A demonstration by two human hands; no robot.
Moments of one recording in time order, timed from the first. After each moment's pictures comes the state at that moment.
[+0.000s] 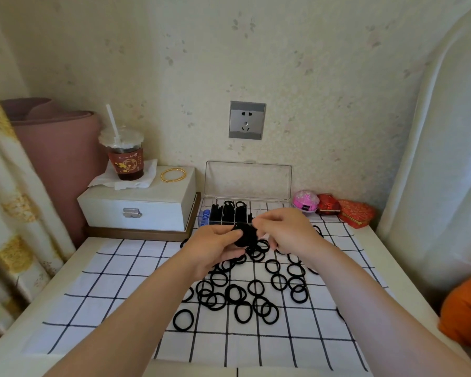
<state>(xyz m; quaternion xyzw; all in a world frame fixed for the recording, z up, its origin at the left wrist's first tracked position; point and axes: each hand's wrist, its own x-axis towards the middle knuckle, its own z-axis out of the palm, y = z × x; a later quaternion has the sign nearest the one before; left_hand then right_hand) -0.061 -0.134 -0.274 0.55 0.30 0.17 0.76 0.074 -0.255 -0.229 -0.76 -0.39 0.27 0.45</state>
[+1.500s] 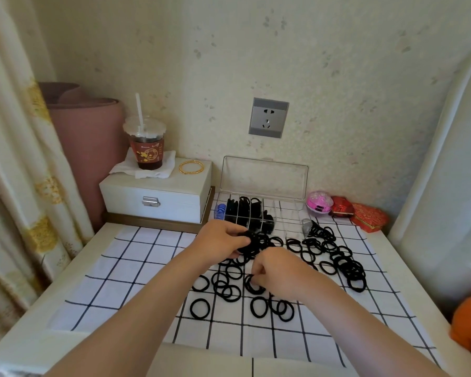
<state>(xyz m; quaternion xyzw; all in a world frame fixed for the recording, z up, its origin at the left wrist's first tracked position) -0.084 -0.123 -0.278 0.74 0.34 0.17 0.56 0.028 -0.249 -0.276 -0.81 -0.55 0.19 0.07</state>
